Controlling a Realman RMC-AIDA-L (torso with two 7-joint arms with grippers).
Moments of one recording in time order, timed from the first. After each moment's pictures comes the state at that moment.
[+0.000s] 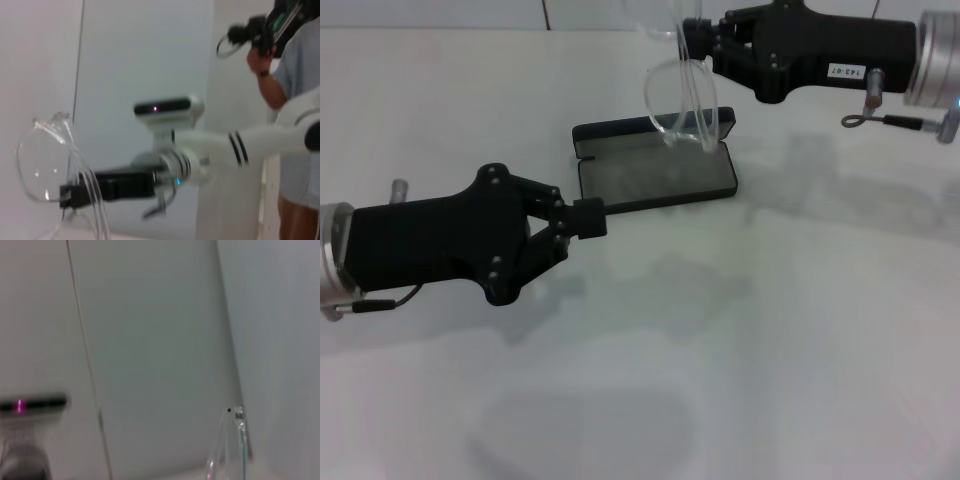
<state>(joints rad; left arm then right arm) -0.37 -2.00 1.06 0.69 1.47 1.82 -1.21 0.73 1.91 -1.50 -0.62 -1.04 -1.31 1.36</state>
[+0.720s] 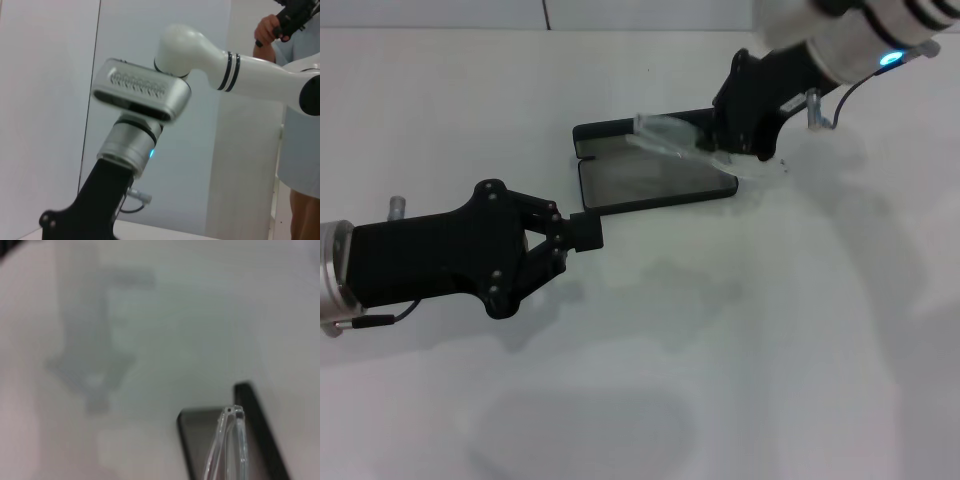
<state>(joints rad) -0.34 -2.03 1.01 0.70 1.52 1.82 -1.20 1.05 2.02 -1.36 -0.89 -2.31 -1.32 1.76</state>
